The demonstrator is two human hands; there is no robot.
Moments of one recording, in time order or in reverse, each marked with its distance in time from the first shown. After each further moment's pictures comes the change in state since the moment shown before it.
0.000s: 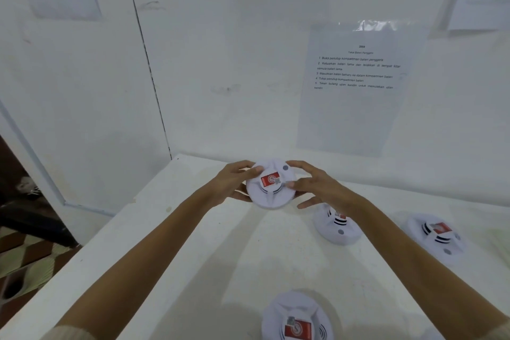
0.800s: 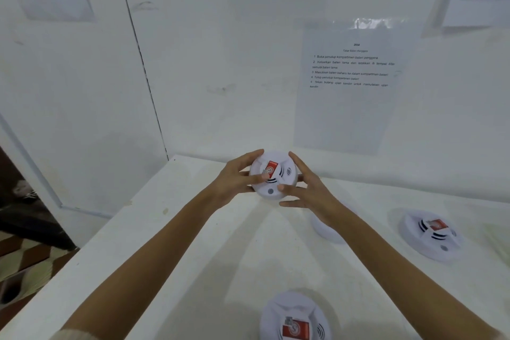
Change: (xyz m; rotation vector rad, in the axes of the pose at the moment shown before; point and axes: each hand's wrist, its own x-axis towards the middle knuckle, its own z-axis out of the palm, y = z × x) left_hand 0.006 0.001 0.013 -0.121 0.000 0.132; right_hand 0.004 0.015 0.025 0.221 0.155 -0.090
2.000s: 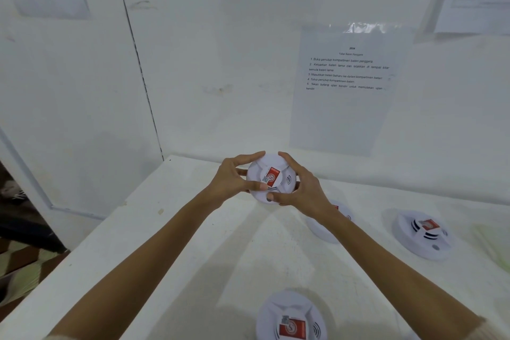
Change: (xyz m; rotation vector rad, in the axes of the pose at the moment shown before) left_hand -0.006 0.005 0.005 0.233 0.074 0.169; right_hand 0.010 0.006 0.007 -0.453 0.177 -0.200
